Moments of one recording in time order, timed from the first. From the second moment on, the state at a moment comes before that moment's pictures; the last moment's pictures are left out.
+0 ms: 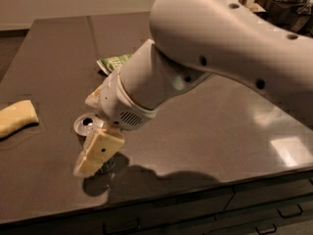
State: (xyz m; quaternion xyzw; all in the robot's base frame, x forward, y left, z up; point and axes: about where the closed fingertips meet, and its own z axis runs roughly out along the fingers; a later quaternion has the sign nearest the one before) arm 0.381 0.123 0.918 -0.69 0.61 0.25 0.28
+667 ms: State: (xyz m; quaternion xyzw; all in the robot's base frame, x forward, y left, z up) arm 0.405 0.113 0.925 -0.68 0.63 0.26 0.29
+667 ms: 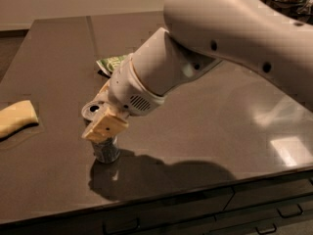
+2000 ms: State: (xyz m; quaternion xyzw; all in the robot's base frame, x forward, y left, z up) arm 0.569 0.043 0.979 -0.55 0.72 0.23 0.36
